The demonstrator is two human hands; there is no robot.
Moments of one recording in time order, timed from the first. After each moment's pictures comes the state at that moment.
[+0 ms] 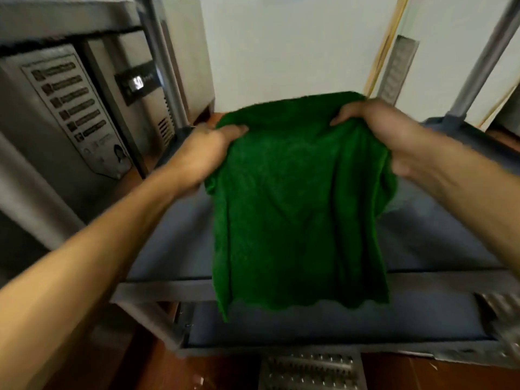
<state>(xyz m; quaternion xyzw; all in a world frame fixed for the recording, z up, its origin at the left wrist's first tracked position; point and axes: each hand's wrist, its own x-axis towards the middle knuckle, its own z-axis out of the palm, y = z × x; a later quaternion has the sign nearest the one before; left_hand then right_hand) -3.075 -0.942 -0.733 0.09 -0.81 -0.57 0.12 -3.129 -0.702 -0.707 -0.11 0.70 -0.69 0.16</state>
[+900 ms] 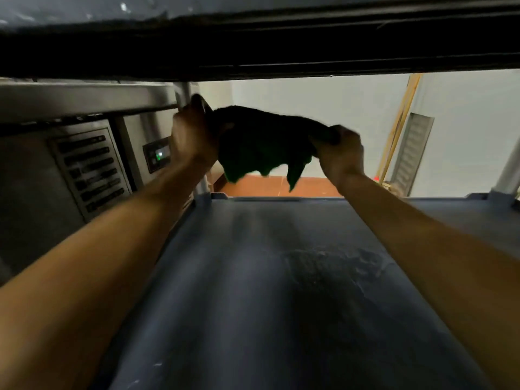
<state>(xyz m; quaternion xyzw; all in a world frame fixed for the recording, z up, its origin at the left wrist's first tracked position) -3.214 -1.043 -0.678 0.10 -0.86 -0.24 0.45 -3.287 -0.813 -0.707 -0.14 0.78 -0.57 -0.23</state>
